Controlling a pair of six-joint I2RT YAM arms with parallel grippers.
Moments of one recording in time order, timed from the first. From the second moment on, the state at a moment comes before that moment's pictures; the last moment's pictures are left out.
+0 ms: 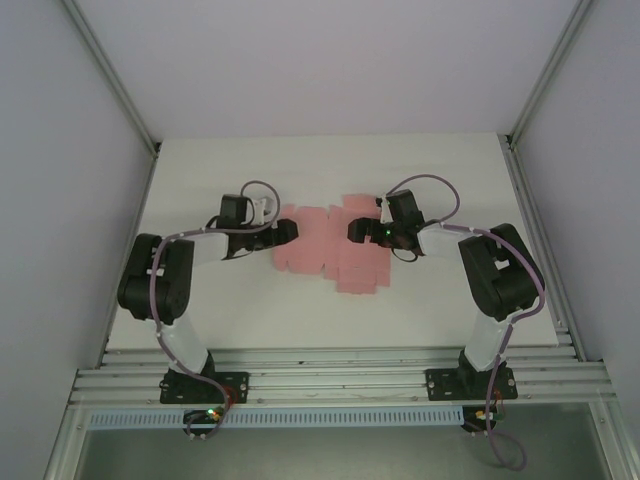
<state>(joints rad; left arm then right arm) -0.29 1.79 0.89 0.07 0.63 -0.45 0.32 1.82 0.95 0.02 -0.29 0.47</state>
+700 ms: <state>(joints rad) -0.38 1.66 0.94 0.01 0.63 -0.44 0.31 1.58 0.85 -0.07 -0.28 0.44</state>
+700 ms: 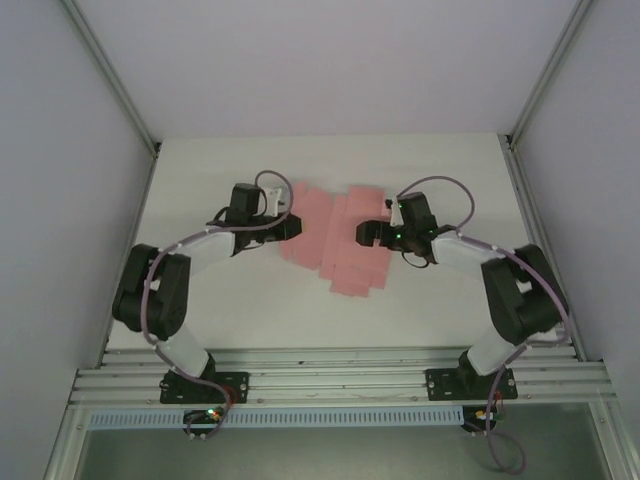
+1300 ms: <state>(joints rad) -0.40 1.19 0.93 0.15 0.72 -0.45 0.08 1.00 0.56 0.10 -0.49 0.57</state>
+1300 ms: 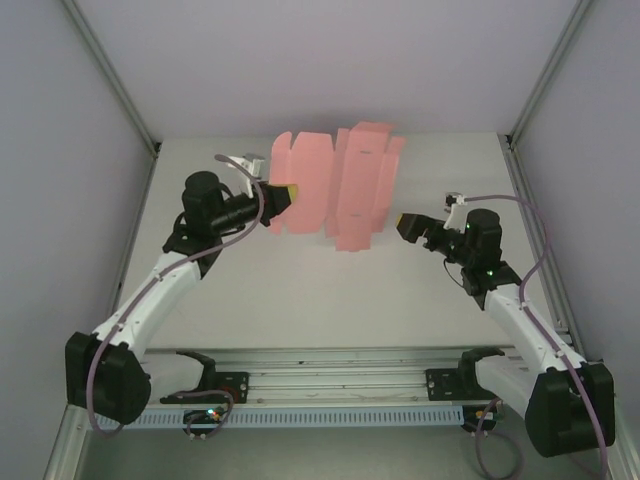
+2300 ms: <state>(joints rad) -0.46 1.02 0.86 -0.15 0.26 -0.36 0.07 1.06 0.64 0.12 -0.80 0.45</state>
